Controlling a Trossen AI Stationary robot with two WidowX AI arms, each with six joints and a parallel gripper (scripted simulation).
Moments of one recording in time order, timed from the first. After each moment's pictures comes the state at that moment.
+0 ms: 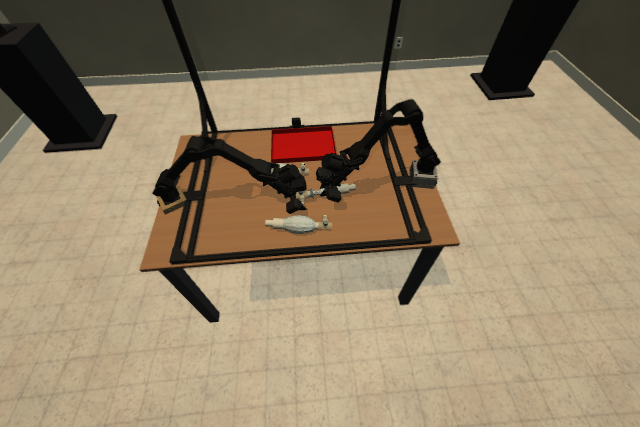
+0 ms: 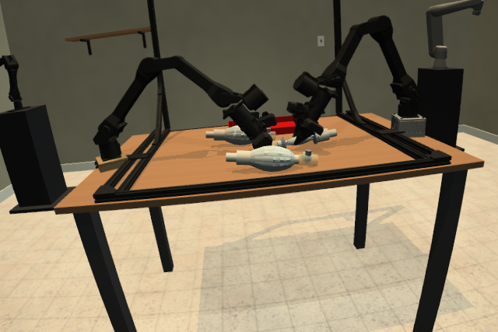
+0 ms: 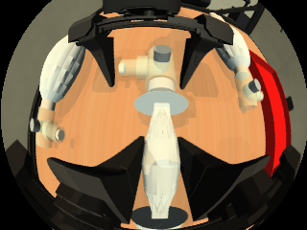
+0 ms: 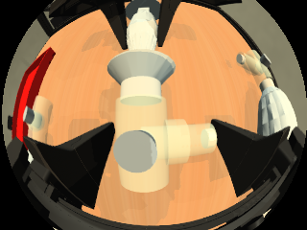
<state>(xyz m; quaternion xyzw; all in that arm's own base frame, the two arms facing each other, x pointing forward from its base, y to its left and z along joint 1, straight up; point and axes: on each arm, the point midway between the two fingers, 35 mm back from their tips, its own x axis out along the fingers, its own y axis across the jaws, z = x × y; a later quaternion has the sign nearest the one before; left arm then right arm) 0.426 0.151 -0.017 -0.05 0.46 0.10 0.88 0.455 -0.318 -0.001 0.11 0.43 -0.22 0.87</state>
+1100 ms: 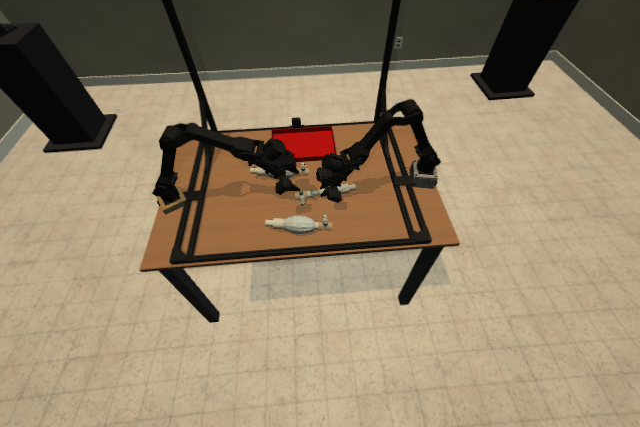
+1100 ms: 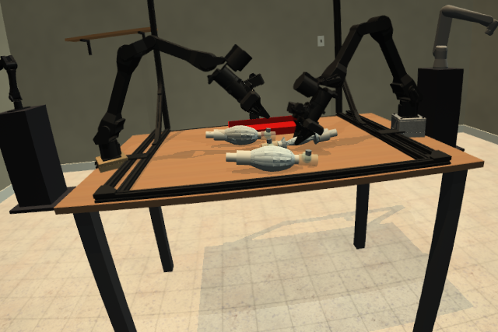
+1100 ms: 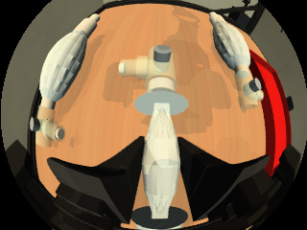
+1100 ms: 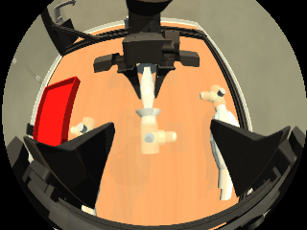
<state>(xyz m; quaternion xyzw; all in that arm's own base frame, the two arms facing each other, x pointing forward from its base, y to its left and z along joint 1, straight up) 0.424 0.152 -0.017 -0.05 0.46 0.10 0.88 0.436 -0.306 0.131 0.10 0.38 -0.24 0.89</state>
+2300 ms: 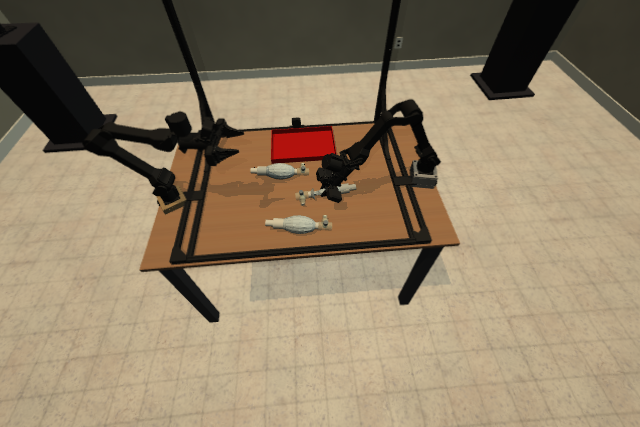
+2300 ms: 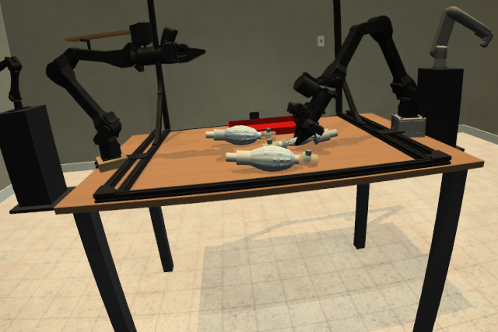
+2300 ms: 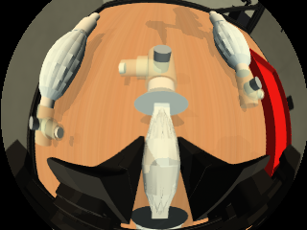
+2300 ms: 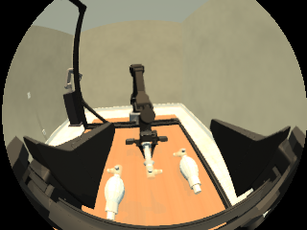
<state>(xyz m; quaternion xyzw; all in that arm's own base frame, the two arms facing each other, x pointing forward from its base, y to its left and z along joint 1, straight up) 0.423 0.151 -0.019 -0.05 0.47 0.10 0.88 0.274 -0.199 0.324 0.00 0.01 -0.31 0.95</state>
